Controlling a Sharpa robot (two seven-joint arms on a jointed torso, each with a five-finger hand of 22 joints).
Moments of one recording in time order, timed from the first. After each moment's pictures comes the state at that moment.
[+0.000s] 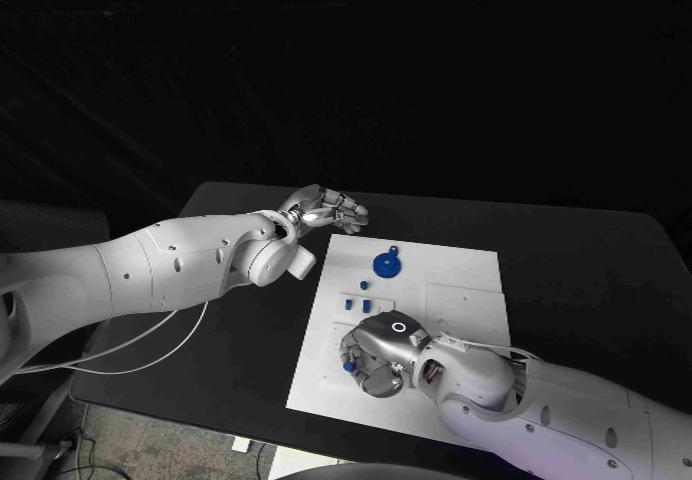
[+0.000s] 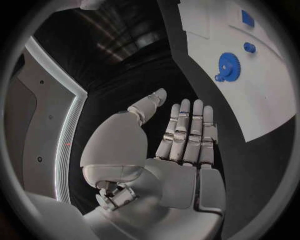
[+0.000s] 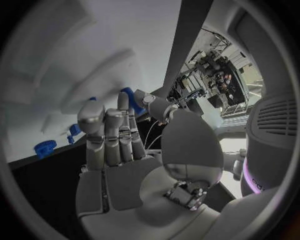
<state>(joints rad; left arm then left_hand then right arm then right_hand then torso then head) 1.23 -0.79 -0.11 1.30 -0.32 -0.25 0.28 1.12 -0.12 0.55 -0.26 0.12 0.88 0.16 0.24 0.58 1.13 0.15 0.07 0.14 0.84 0.16 0.44 0.41 0.04 0.50 0.06 0.78 0.81 1.02 -0.48 -0.18 1.54 -1.79 -0.29 -0.13 1.10 -0.22 0.83 -0.24 0.11 0.99 0.13 0.31 0.53 1.22 0.05 0.16 0.44 1.23 -0.06 1.09 0.97 0.07 1.45 -0.13 0.86 1.31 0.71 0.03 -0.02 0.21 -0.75</state>
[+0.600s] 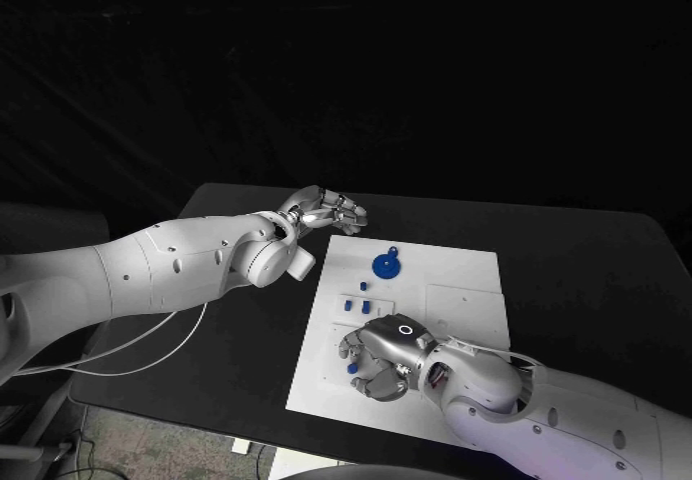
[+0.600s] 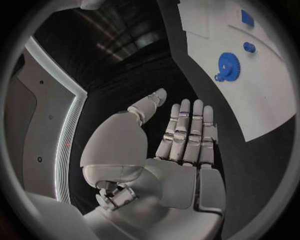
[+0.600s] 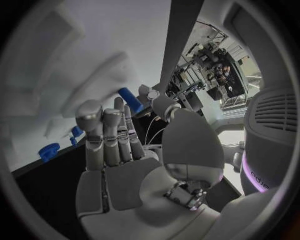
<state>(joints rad) 1.23 -0.79 -0.11 1.30 -0.32 -0.25 0.28 1.12 -0.12 0.54 -0.27 0.12 0.88 0.16 0.24 0.58 1.13 0.15 0.07 0.14 0.84 0.16 0.44 0.41 0.04 0.50 0.06 0.77 0.81 1.01 -0.51 -0.18 1.56 -1.72 -0.34 -0.09 1.09 -0.26 0.68 -0.26 0.20 0.89 0.18 0.26 0.50 1.13 0.09 0.09 0.39 1.22 -0.01 1.09 0.97 0.06 1.44 -0.11 0.85 1.31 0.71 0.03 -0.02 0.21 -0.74</state>
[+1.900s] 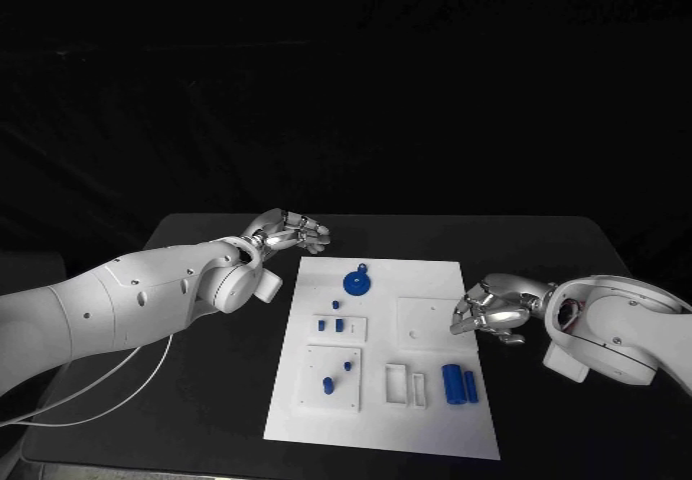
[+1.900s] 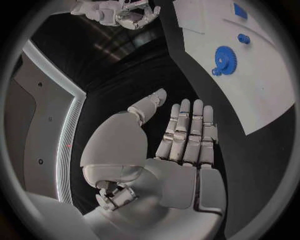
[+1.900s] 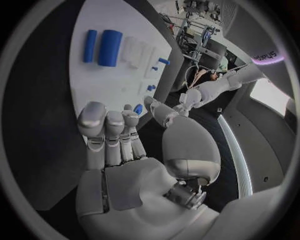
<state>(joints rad) 1.21 -0.77 -0.12 1.23 -0.31 -0.24 0.29 1.12 -0.12 0.54 -0.27 0.12 0.88 0.16 0.24 0.57 1.14 0.14 0.07 0.14 0.84 0.16 0.43 0.42 0.04 0.50 0.06 0.77 0.81 1.23 -0.97 -0.10 1.65 -1.01 0.00 -0.25 0.94 -0.13 0.60 -0.16 0.12 0.93 0.11 0.31 0.65 1.13 0.02 1.05 1.11 1.24 -0.09 1.20 1.06 0.08 1.47 -0.14 0.88 1.31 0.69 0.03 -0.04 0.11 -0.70</state>
